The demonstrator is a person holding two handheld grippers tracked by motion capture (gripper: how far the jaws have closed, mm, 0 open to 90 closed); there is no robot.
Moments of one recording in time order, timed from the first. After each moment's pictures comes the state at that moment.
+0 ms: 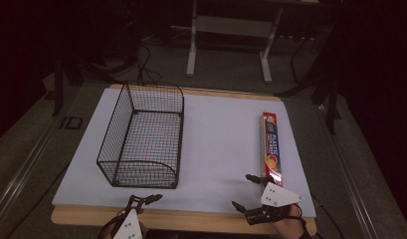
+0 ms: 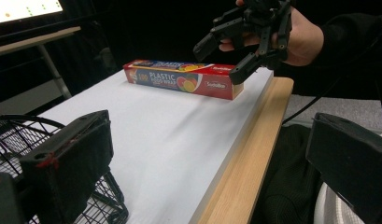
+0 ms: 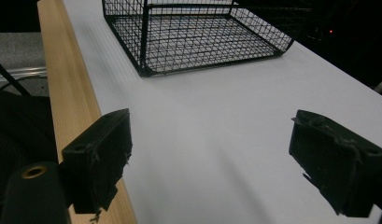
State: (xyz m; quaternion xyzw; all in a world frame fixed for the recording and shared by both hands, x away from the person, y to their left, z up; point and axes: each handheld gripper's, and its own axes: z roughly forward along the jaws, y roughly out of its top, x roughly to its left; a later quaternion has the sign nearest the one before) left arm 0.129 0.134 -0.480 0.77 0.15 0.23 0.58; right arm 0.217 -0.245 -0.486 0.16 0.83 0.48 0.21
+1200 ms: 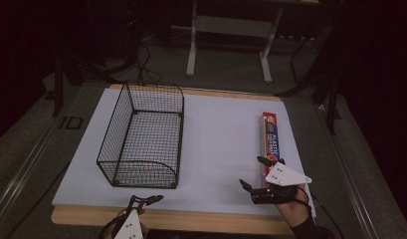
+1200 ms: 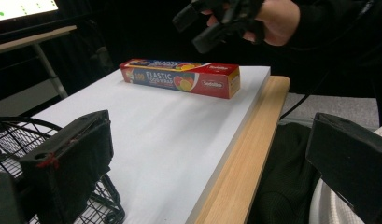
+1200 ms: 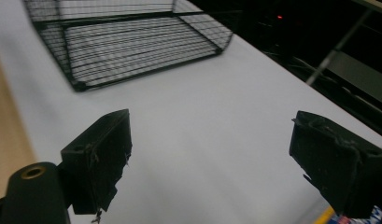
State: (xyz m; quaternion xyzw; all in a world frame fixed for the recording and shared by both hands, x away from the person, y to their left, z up) left arm 0.128 0.132 -0.480 0.77 0.14 0.22 0.58; right arm 0.245 -0.252 -0.447 0.23 0.82 0.45 0.27
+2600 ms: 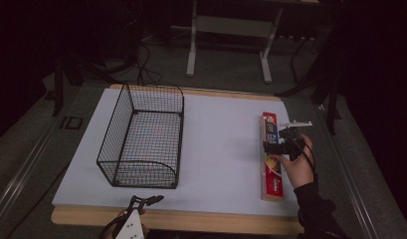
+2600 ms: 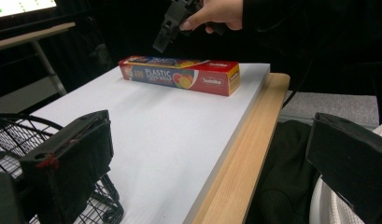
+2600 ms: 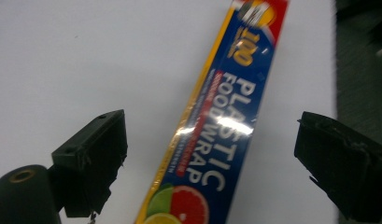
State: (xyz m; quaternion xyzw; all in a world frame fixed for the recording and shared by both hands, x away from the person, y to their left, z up) left arm 0.129 0.131 -0.481 0.78 0.15 0.22 0.57; right arm 0.377 -0.299 -0.455 0.57 0.75 0.25 0.23
